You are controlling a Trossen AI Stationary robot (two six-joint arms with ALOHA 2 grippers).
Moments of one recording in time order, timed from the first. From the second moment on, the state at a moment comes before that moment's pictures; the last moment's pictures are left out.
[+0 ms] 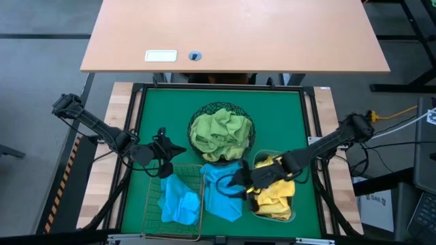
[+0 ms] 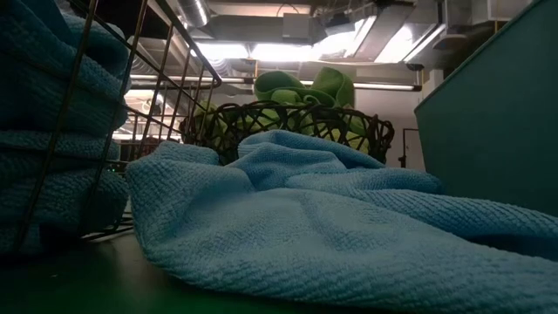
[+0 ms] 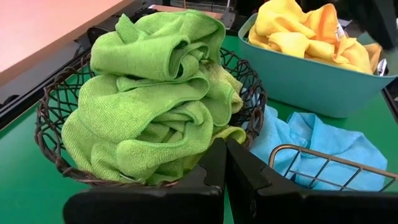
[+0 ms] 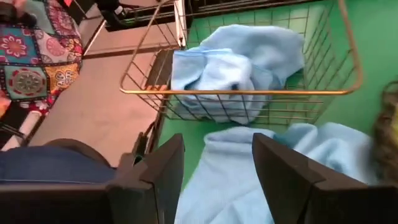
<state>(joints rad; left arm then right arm) -0.50 0.97 0.67 -0.27 -0.69 -0.46 0.48 1.57 1.21 -0.21 0.09 0.39</state>
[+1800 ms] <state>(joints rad) -0.50 0.97 0.67 -0.27 -0.69 -0.46 0.46 1.90 1.46 -0.55 -0.04 0.38</state>
